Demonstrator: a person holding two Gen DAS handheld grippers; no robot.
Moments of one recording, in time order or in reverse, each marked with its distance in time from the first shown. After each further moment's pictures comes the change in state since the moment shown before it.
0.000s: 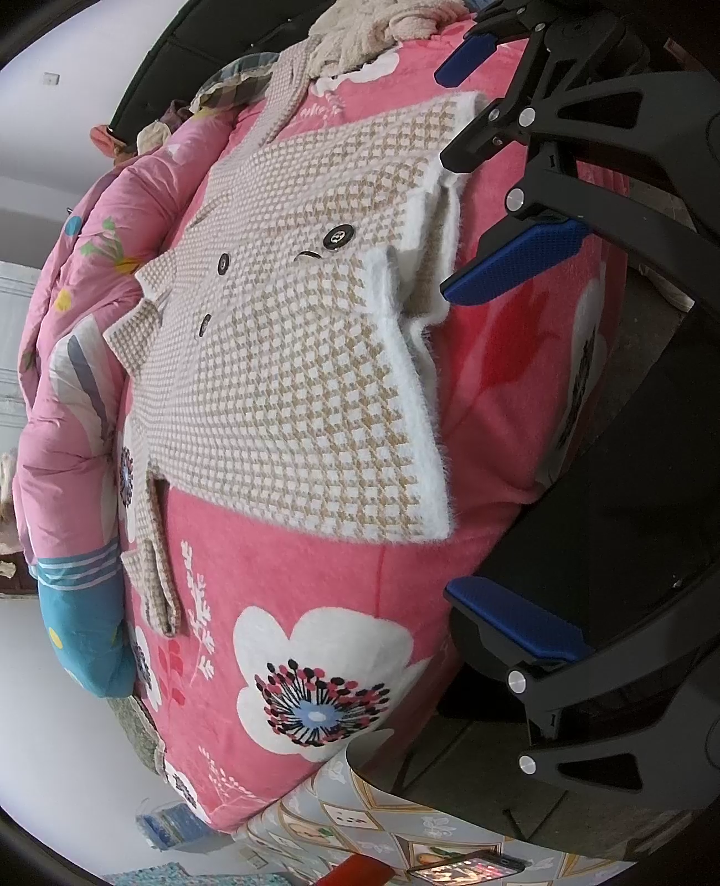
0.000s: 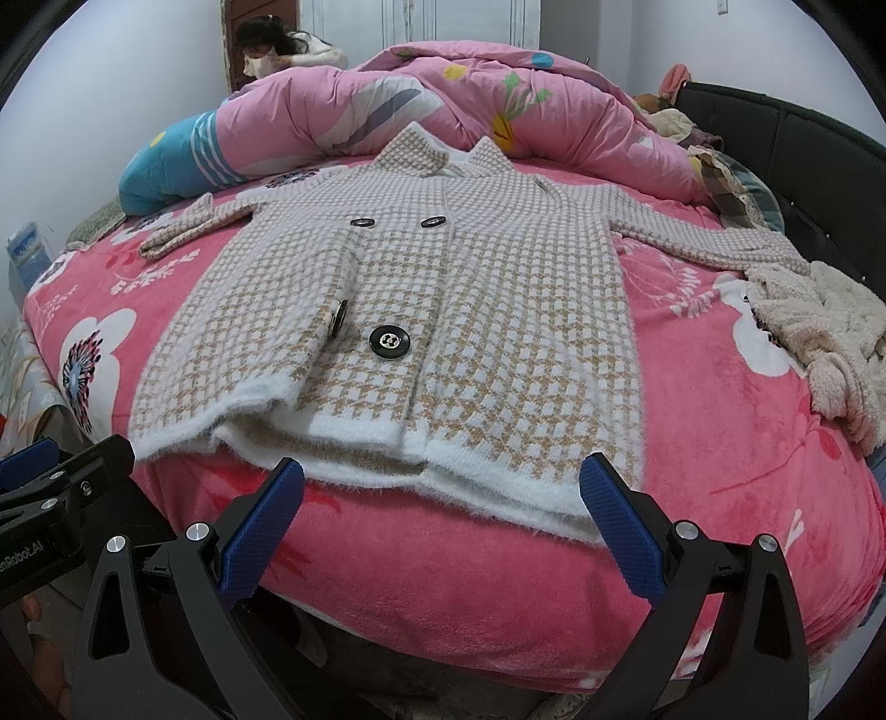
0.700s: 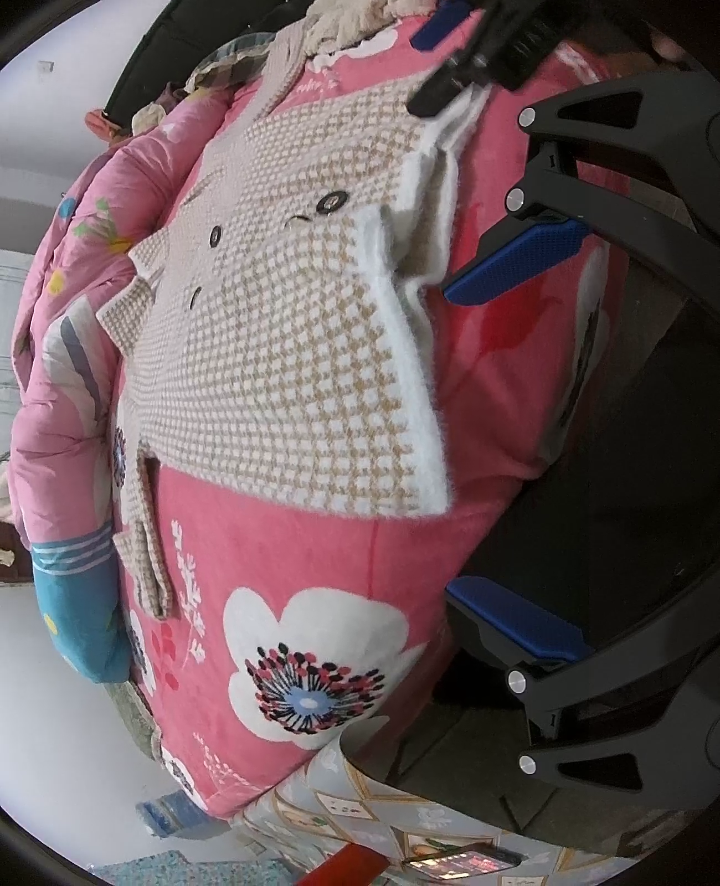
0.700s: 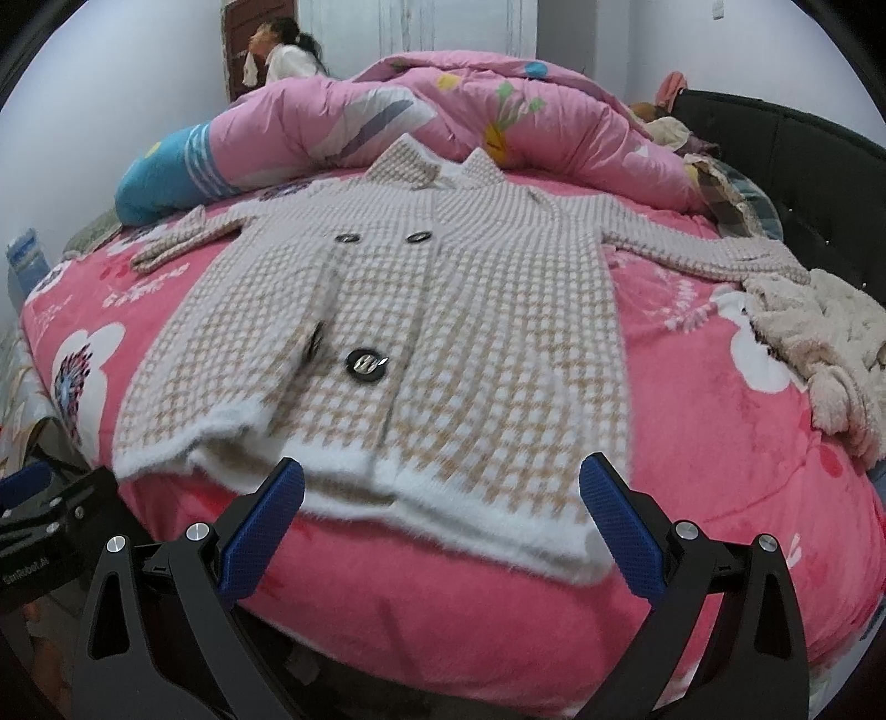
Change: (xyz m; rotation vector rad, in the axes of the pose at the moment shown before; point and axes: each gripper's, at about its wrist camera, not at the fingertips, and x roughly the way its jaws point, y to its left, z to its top) left arm 0.016 0.014 -0.006 0.002 -0.003 0.059; right arm 0.011 -0.017 0.011 0.010 -0.041 -0.008
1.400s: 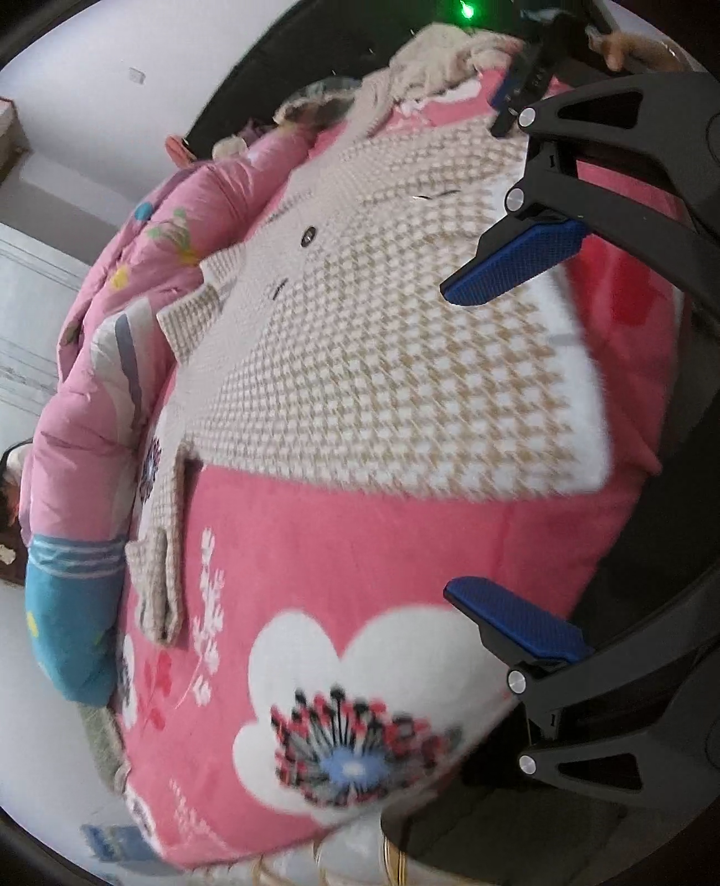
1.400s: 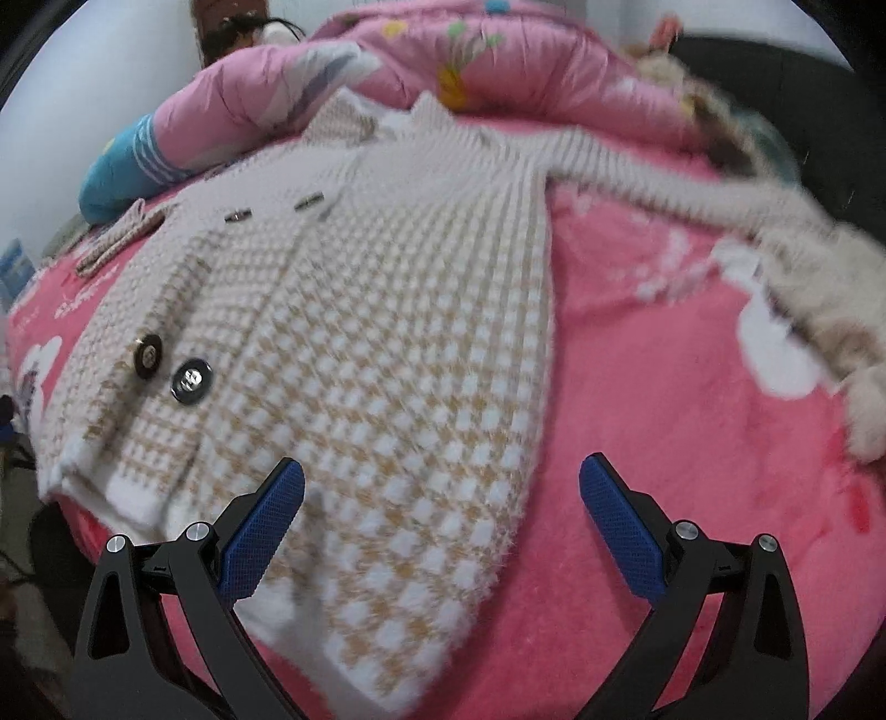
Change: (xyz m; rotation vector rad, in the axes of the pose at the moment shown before) left arm 0.060 0.061 0.051 -0.125 -0.078 -0.250; right arm 0.086 -0.096 0.020 0.067 0.165 0.080
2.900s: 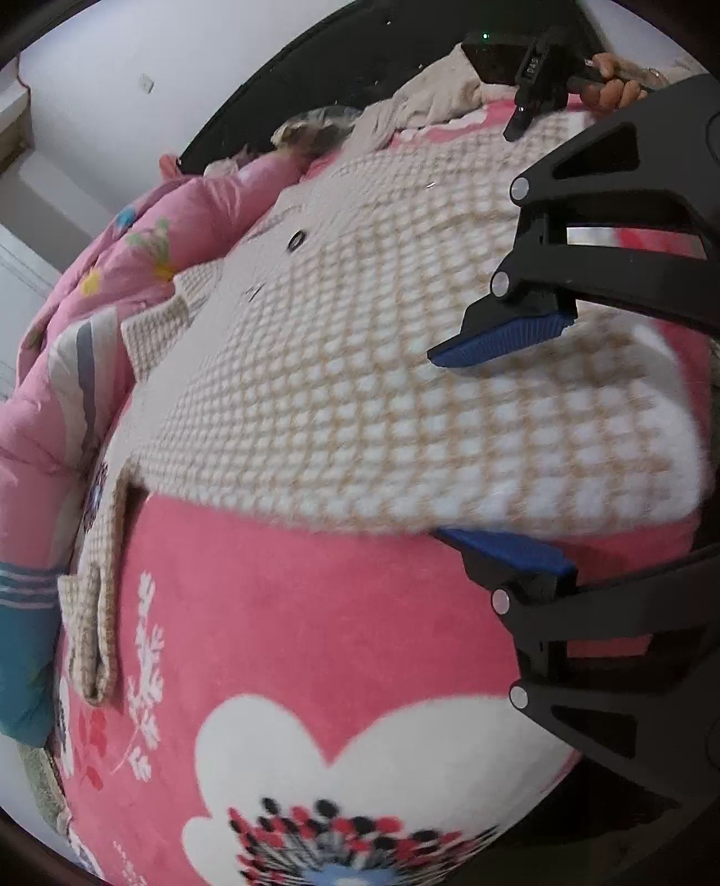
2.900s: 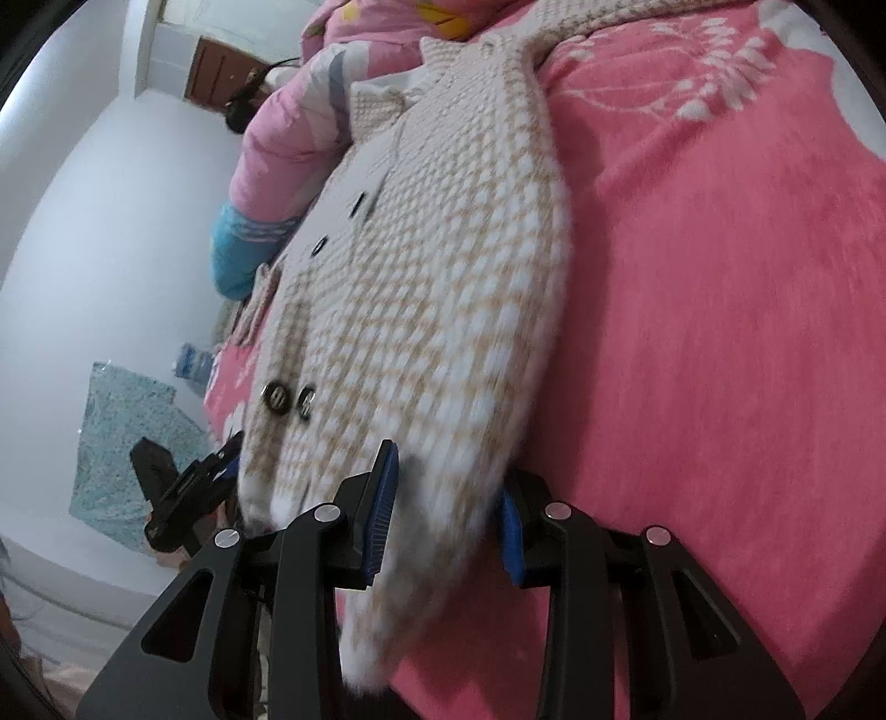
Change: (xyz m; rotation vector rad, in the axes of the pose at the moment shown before) left arm 0.058 0.015 0.010 -0.054 0.120 -0.157; right arm 0.029 -0.067 -0.011 0.312 0.173 0.620
